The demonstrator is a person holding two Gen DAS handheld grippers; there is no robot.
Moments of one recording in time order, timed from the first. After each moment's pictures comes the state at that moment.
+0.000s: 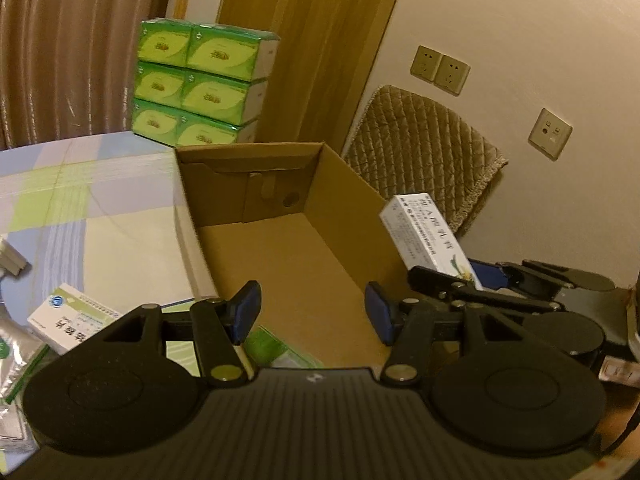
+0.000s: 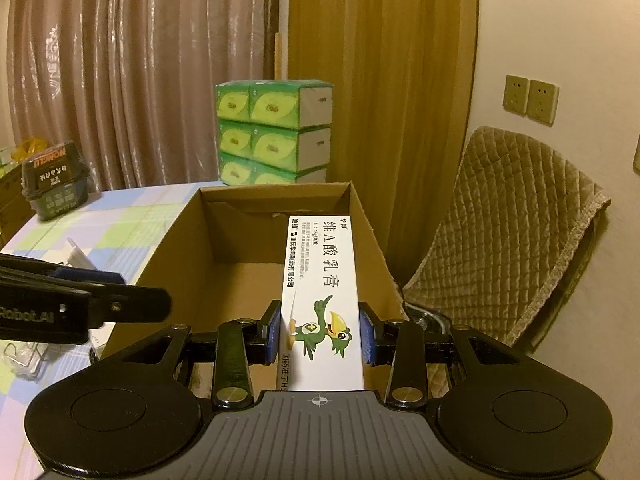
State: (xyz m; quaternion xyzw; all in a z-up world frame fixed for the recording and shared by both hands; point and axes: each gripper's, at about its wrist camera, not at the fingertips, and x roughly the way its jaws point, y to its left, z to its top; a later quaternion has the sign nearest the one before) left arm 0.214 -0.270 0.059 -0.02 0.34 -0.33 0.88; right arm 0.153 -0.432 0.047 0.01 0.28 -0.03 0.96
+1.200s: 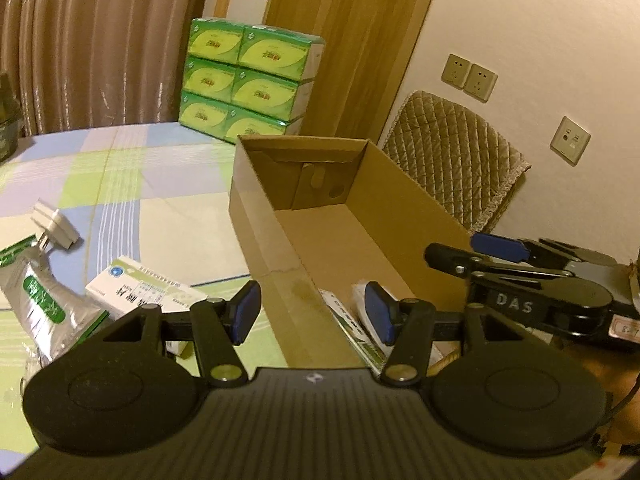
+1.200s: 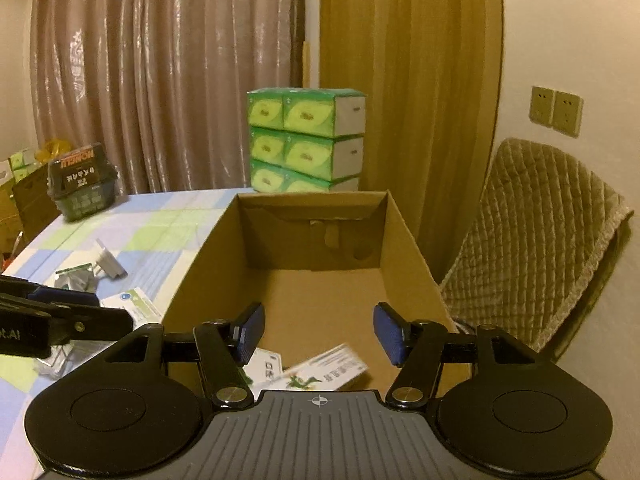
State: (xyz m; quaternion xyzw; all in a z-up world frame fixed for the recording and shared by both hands) left arm 0.198 -0.215 0.057 -0.03 0.35 -0.29 0.89; right arm 0.147 -0.412 0.043 0.01 0.27 0.00 0.96
